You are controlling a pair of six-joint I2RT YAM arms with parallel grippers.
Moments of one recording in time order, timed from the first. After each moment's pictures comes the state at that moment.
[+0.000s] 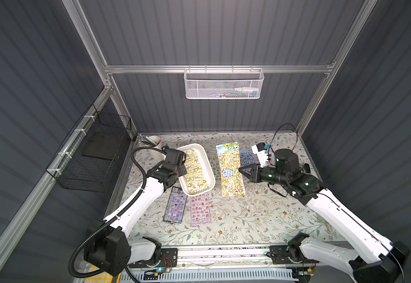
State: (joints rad) left arm -0.44 1.29 1.05 -0.60 -0.30 -0.63; right arm 0.53 1.02 1.02 -0.46 -0.42 0.56
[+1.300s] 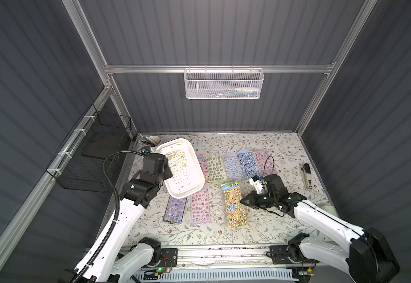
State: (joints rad) left arm -0.38 0.99 1.06 -0.73 -0.33 -0.56; right arm 0.51 1.14 0.54 -0.26 -0.57 0.72
